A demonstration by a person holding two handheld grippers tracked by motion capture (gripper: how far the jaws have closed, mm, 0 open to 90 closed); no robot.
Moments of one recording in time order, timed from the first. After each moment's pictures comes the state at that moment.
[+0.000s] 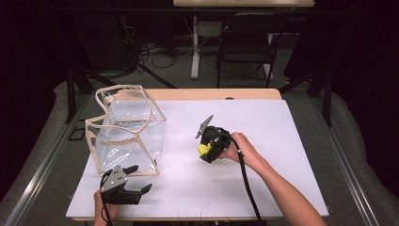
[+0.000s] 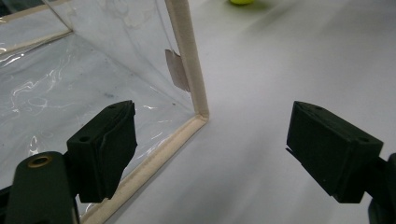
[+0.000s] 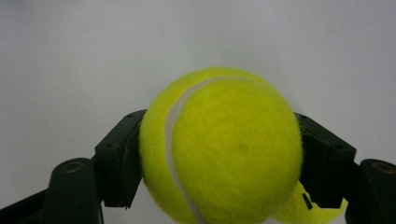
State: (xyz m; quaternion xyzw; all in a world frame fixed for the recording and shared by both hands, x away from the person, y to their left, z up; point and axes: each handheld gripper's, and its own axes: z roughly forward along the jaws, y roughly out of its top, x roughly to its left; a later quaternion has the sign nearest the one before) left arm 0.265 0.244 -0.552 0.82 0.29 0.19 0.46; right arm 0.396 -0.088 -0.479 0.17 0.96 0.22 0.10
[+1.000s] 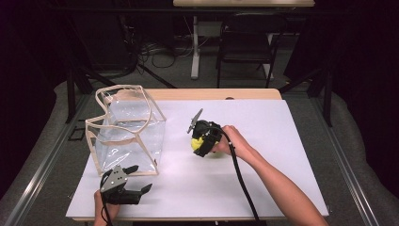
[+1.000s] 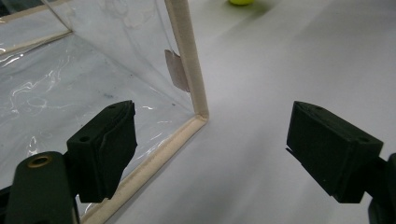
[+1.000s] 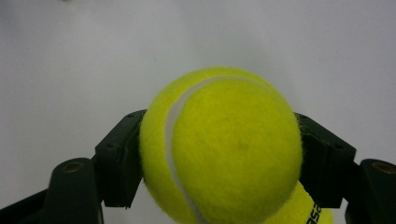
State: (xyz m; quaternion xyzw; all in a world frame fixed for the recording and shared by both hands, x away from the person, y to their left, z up) left arm 0.265 0.244 -0.553 0.82 0.29 0.18 0.46; right arm 0.415 -0.063 -0.472 0.16 0.96 0.20 0.10
